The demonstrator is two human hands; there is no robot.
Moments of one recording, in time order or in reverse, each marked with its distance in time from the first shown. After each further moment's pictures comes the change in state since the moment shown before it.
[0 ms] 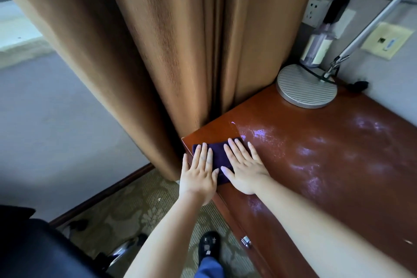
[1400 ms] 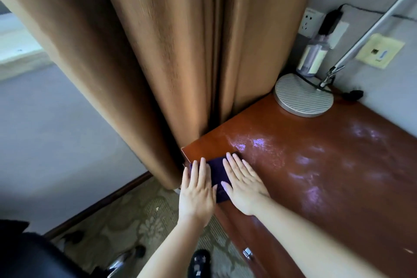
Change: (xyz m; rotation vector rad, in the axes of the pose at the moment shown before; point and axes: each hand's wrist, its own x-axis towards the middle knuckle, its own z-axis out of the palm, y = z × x) left_hand -0.009 -0.008 0.014 -0.014 0.123 0.036; right_hand 0.014 -0.001 0.067 0.253 0.071 0.046
